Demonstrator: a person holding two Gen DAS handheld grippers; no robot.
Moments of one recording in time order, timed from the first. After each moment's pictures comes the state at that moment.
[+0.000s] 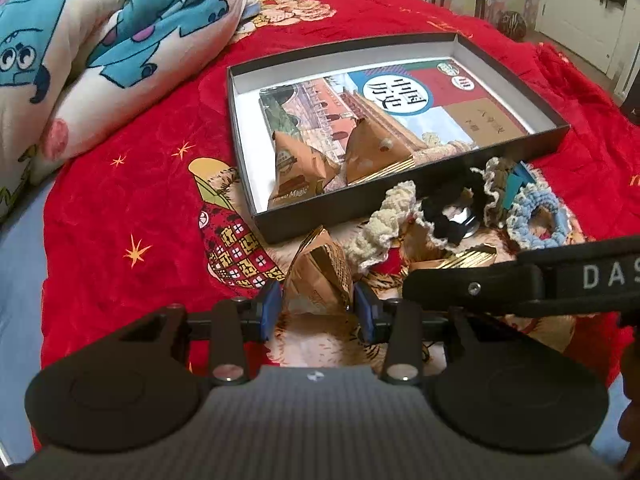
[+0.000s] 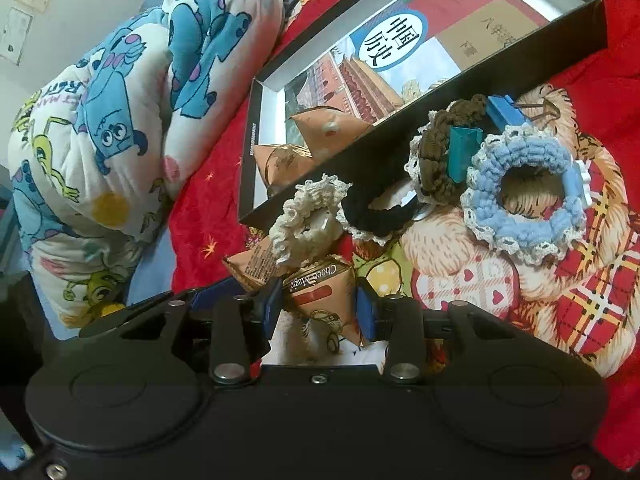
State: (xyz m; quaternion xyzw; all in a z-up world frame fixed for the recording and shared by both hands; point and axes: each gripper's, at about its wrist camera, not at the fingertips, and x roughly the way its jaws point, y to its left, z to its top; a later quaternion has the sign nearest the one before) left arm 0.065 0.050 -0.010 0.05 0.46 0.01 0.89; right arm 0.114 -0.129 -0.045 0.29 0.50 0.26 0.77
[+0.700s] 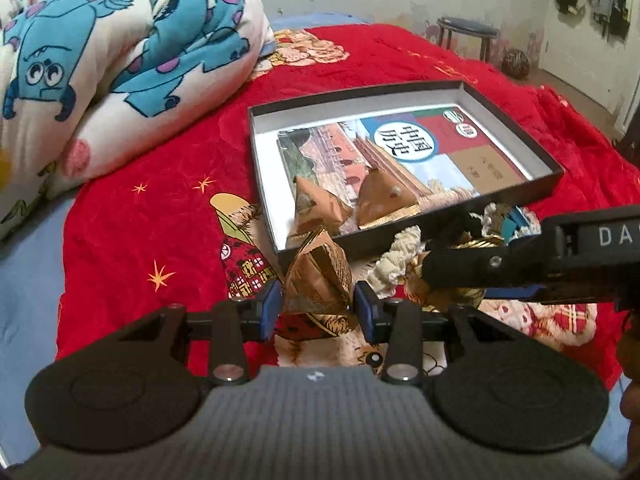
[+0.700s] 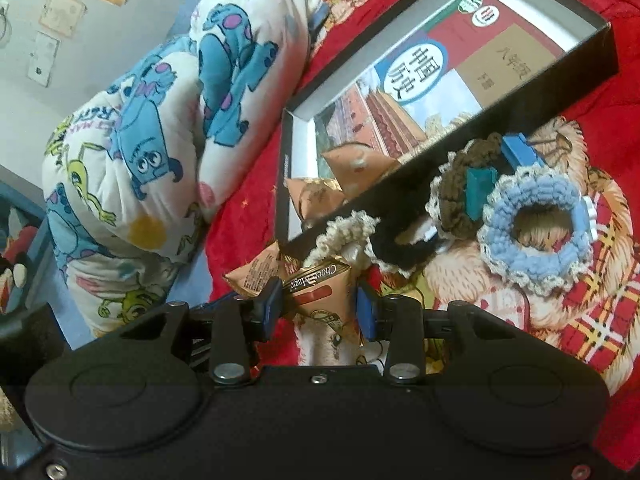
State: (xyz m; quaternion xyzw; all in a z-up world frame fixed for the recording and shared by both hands) left arm 0.055 0.060 0.011 0.03 0.41 0.02 0.91; right arm 0.121 -0.143 -0.031 0.33 0.46 0.29 0.77
